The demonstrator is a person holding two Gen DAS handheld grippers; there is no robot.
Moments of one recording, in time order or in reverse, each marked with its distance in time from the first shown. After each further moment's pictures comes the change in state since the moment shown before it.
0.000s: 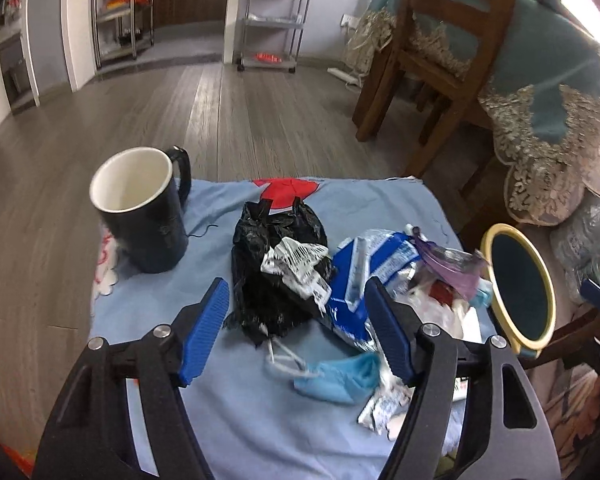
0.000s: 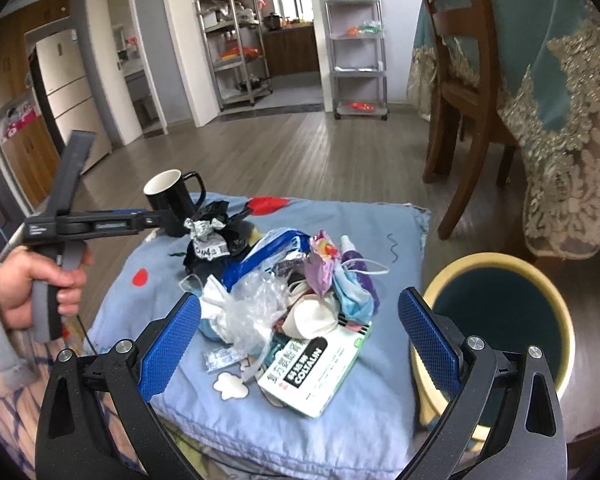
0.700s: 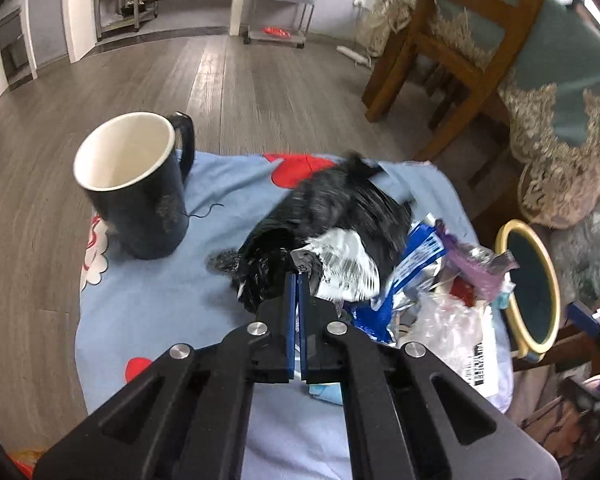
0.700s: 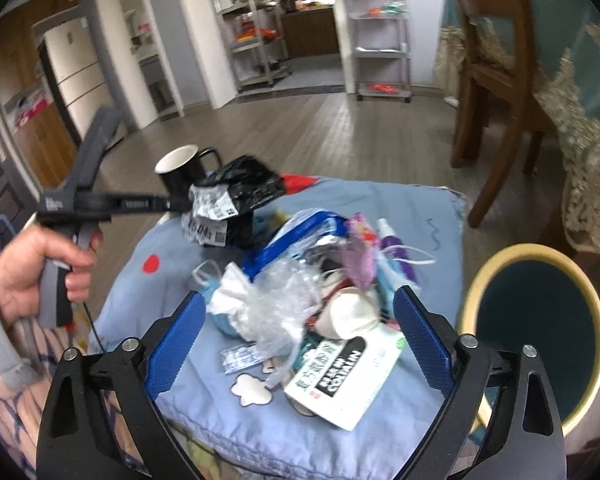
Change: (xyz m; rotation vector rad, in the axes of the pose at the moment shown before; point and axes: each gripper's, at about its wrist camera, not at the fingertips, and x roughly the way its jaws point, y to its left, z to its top) left arm 0.019 0.022 -0.002 -0.052 0.074 -0.021; right arm 0.041 0.024 -0.007 -0.040 0.076 0.076
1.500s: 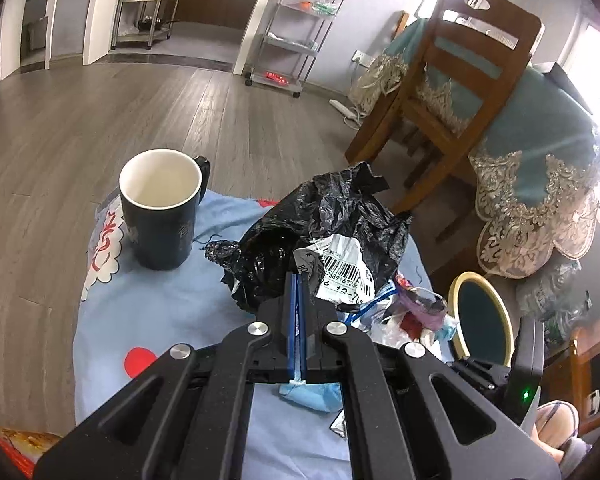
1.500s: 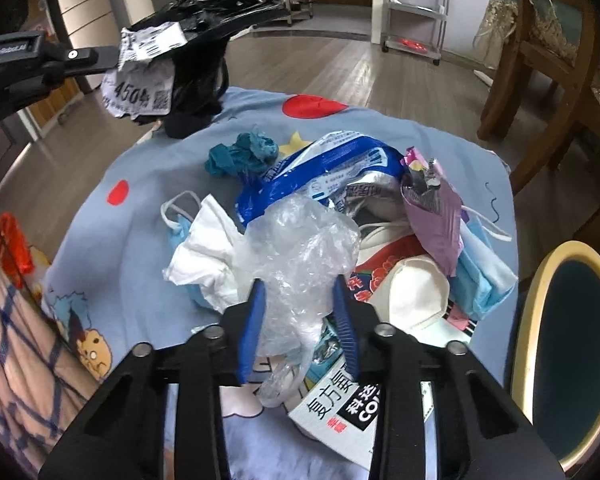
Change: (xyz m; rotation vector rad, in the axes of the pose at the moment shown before) left arm -0.062 0.011 -0.007 -0.106 -0.171 -0.104; right arm 0.091 0.023 -0.017 -0.118 0.199 -0.037
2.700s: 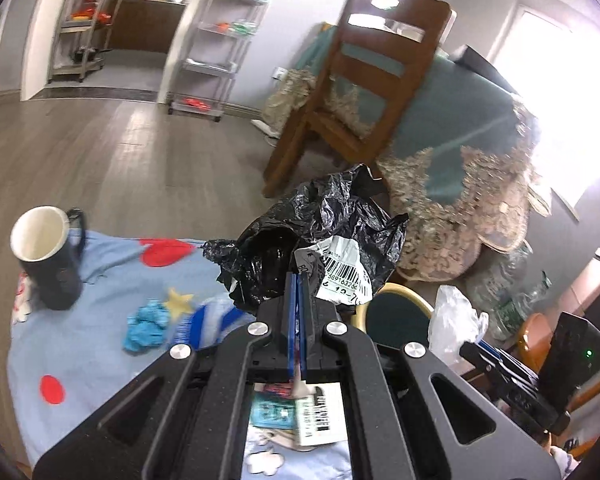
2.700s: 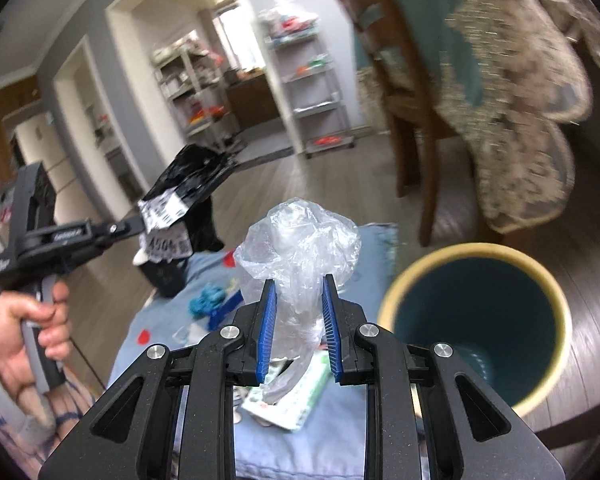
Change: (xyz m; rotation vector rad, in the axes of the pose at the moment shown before) left arm -0.005 -0.121 0.005 0.124 -0.066 -0.219; right arm -0.178 -0.111 -0.060 0.403 -0.463 -0.032
